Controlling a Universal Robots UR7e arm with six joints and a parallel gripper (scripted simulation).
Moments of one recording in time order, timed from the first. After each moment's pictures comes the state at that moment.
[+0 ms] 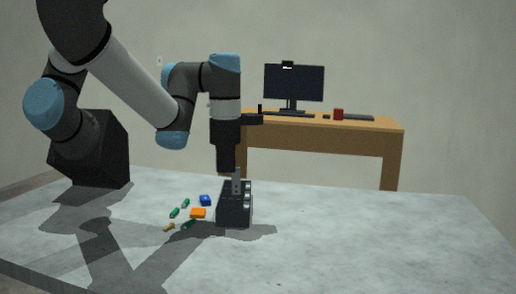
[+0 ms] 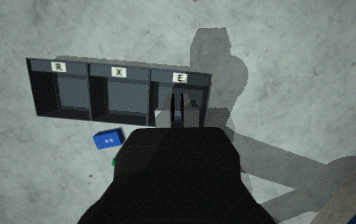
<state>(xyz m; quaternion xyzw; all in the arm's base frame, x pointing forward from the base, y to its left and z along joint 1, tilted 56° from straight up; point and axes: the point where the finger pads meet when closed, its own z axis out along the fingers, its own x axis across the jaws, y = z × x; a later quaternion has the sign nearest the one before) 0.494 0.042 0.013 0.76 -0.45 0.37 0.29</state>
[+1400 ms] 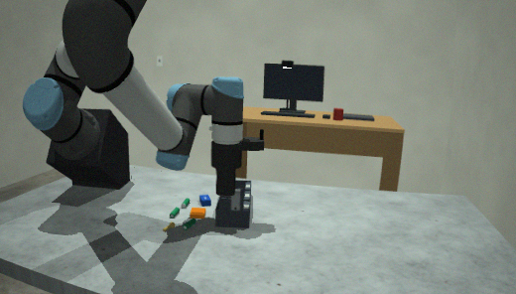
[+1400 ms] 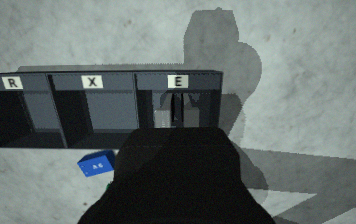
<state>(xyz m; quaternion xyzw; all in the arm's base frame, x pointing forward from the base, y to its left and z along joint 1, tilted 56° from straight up) 0.511 -0.005 -0.020 0.73 -0.49 0.38 0.28</state>
